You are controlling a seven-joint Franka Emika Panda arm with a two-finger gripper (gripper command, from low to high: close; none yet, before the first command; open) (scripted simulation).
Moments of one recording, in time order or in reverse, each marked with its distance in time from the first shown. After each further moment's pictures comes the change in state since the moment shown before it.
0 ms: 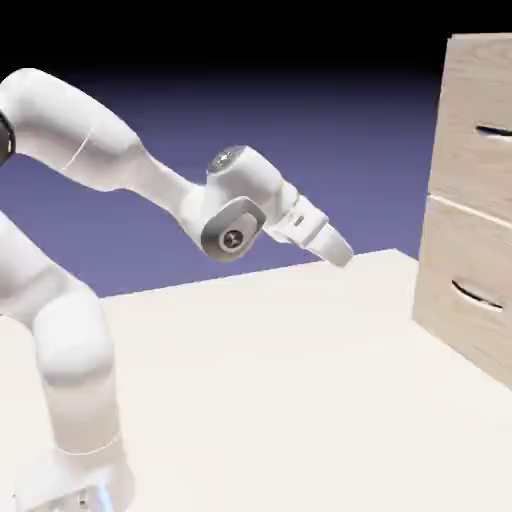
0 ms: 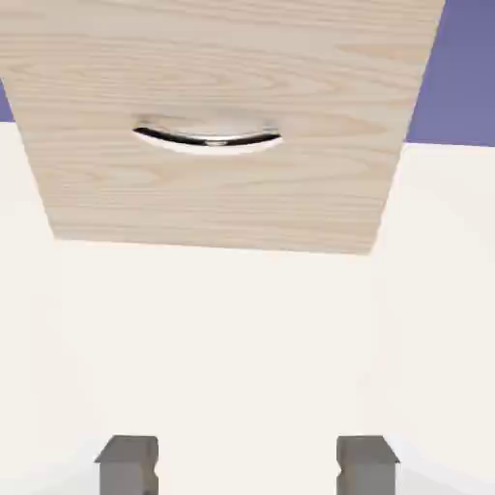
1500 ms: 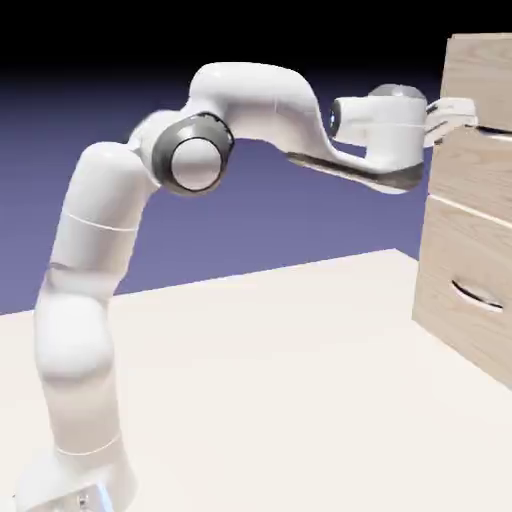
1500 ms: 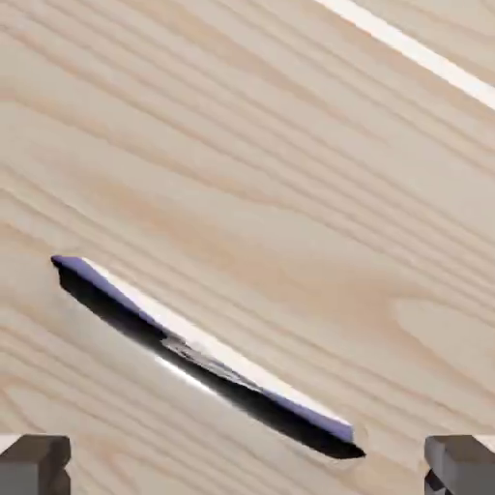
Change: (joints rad) arm -0.017 0.951 0.004 1.500 -1.851 0.091 -1.957
